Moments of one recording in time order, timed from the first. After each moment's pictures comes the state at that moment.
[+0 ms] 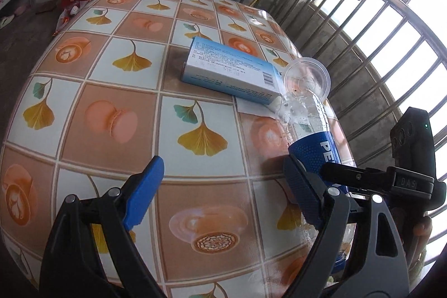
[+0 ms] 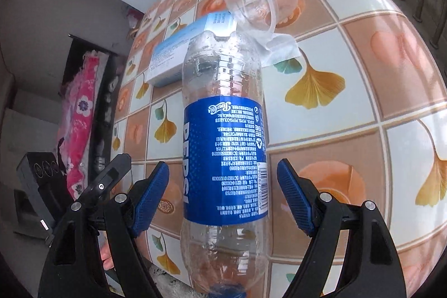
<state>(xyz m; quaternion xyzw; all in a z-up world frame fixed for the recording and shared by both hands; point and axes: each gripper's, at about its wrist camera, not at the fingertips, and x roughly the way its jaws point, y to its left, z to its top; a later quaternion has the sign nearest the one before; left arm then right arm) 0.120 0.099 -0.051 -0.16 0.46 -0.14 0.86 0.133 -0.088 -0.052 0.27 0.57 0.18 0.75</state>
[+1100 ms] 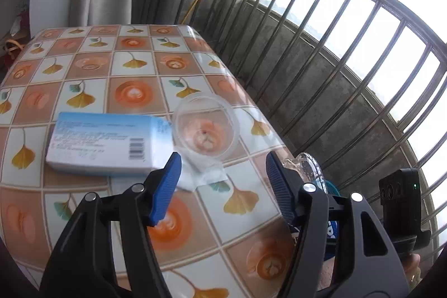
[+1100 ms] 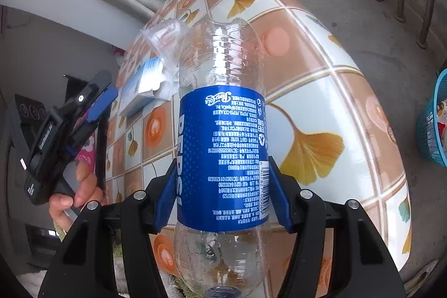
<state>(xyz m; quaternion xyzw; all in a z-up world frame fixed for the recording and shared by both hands) 0.192 -0.042 -0.012 -0.09 0.39 -0.26 0.88 0.093 -0.214 -0.069 0.35 0.53 0.13 0.76</state>
